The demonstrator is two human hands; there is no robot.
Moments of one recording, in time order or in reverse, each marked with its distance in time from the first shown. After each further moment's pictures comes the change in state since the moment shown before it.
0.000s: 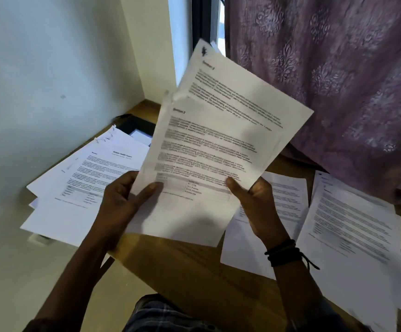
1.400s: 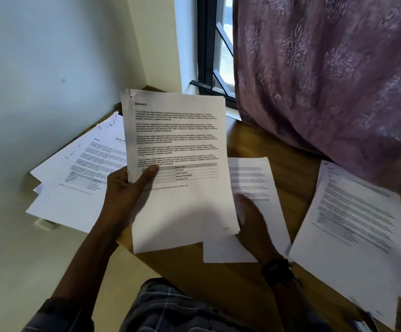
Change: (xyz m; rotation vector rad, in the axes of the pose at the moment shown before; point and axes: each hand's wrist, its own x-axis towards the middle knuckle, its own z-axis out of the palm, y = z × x) left_hand 0.005 -0.021 0.002 -0.217 0.068 -0.091; right_hand -0.049 0.075 -0.016 -0.748 -0.078 0.015
